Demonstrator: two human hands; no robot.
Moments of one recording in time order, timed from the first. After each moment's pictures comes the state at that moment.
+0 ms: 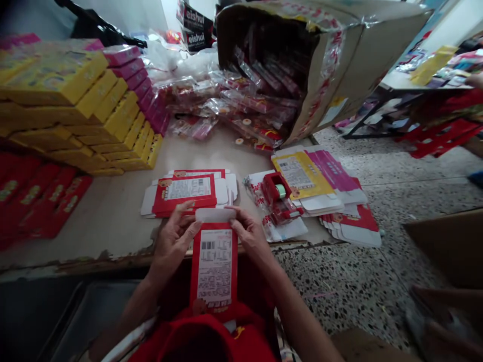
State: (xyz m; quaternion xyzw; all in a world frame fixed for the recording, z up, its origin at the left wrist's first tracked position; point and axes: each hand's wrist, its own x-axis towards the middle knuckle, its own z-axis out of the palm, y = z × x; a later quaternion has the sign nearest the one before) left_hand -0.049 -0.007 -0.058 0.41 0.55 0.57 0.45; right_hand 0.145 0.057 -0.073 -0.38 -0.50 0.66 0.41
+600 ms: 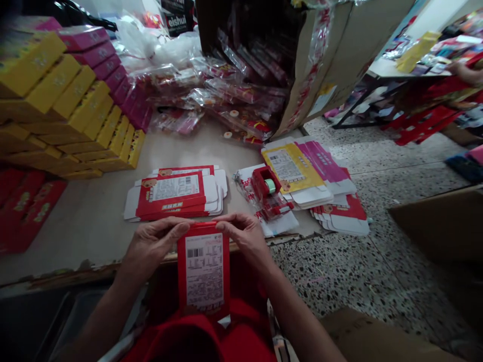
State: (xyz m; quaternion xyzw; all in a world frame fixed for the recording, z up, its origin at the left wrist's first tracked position) left_hand -0.060 -0.002 -0.023 0.44 0.59 0.45 0.50; right_hand 0.157 0.053 -0.059 -0.39 -0.45 0.69 0.41
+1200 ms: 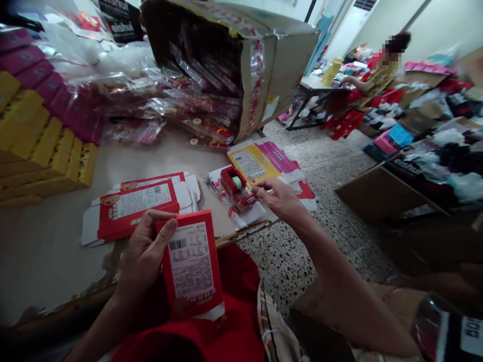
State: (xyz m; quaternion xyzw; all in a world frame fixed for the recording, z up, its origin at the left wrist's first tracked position) left_hand -0.025 0.008 -0.019 0.44 0.54 0.52 0.49; right_hand 0.279 0.094 0.018 -0.61 -0.64 0.32 0.34
